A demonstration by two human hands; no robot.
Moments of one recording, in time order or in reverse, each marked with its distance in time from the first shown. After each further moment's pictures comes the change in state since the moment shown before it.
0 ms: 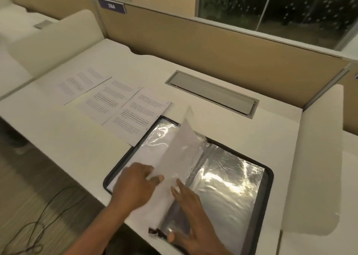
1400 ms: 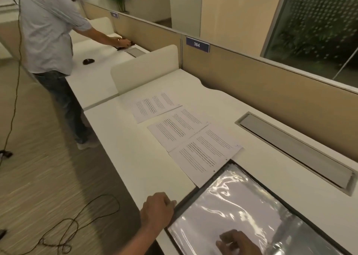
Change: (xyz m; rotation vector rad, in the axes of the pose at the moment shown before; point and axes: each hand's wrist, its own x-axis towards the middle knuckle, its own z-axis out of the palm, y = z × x) left_hand 0.116 -0.197 -0.017 -0.061 0.261 -0.311; right_hand 0.133 0.012 0.065 -0.143 0.171 0.290
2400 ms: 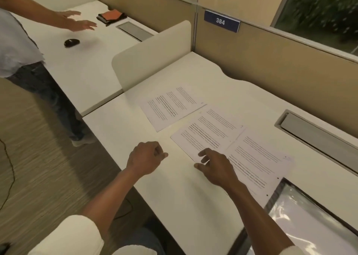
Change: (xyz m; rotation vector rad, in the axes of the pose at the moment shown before) left_hand 0.284 -0.052 -0.204 0.072 -0.051 0.303; right_hand 0.280 -0.251 0.156 -0.343 -0.225 -0.040
